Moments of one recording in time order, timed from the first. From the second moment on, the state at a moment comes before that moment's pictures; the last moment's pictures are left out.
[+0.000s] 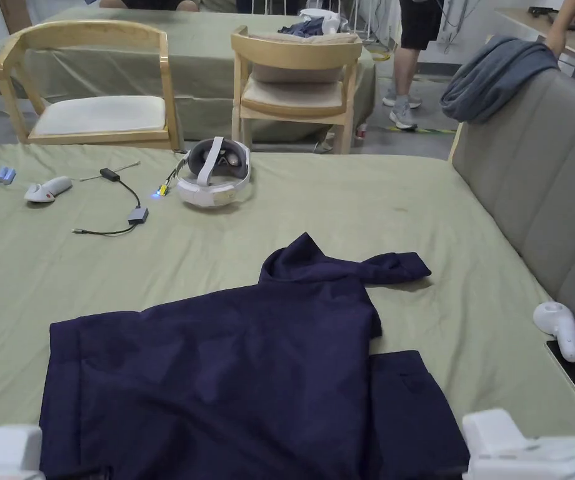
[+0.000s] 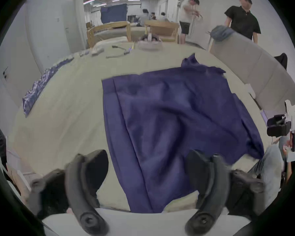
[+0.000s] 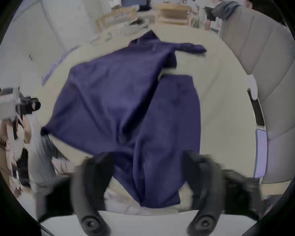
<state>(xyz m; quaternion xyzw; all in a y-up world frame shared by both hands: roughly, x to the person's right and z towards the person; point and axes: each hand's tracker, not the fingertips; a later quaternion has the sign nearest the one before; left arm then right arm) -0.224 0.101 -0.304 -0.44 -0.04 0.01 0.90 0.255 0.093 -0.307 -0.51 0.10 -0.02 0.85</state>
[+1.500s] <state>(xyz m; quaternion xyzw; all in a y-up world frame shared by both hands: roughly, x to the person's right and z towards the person) -0.279 0.079 -0.542 -0.42 0.01 0.06 0.91 0.222 0.018 -0.718 -0.59 0.08 0.01 0.80</state>
